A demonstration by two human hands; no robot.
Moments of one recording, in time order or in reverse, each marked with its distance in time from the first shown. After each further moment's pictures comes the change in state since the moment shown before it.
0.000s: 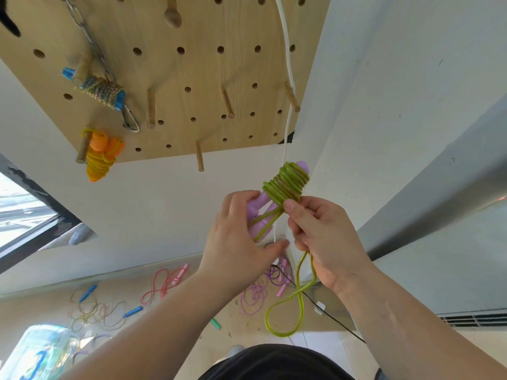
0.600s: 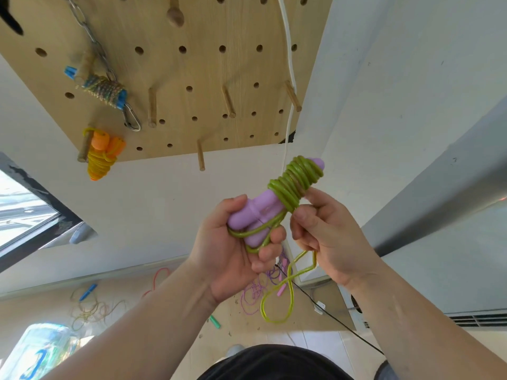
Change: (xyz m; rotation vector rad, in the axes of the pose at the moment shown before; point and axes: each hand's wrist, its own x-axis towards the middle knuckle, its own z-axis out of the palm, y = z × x) left_hand 0.008 0.016 -0.025 -1.504 -0.617 -0.631; right_hand 0.005 0.002 -0.018 0.091 -0.307 -0.086
